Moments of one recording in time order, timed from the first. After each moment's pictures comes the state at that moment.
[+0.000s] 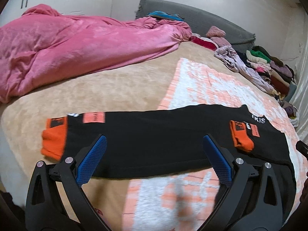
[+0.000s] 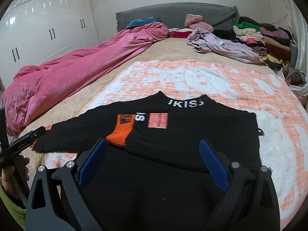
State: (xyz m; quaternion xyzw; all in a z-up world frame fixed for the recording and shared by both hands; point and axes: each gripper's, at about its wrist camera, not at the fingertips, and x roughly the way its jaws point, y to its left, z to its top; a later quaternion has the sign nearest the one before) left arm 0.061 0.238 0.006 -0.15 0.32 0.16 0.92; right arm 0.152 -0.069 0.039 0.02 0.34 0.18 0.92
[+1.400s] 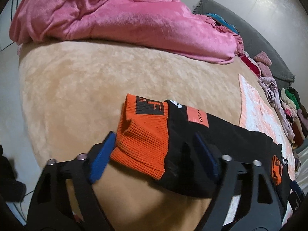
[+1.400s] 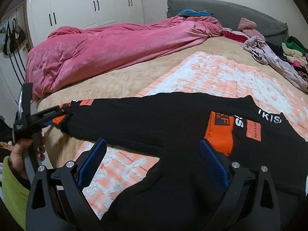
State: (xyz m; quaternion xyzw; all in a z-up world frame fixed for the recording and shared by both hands) left arm 0.020 0.374 -0.053 -0.31 0.33 0.28 0.85; right arm 0.141 0.095 0.015 -0.06 0.35 0.32 0.88
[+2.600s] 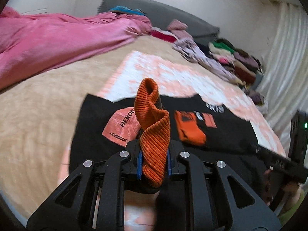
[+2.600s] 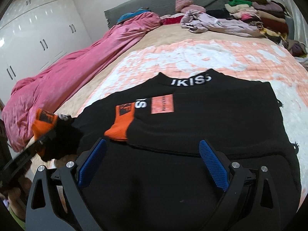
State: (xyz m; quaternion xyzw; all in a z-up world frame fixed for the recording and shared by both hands) left arm 0.095 0.164 -0.001 -0.16 0.32 0.00 0.93; right arm 0.167 -0.068 -0.001 0.10 0.38 0.17 0.90
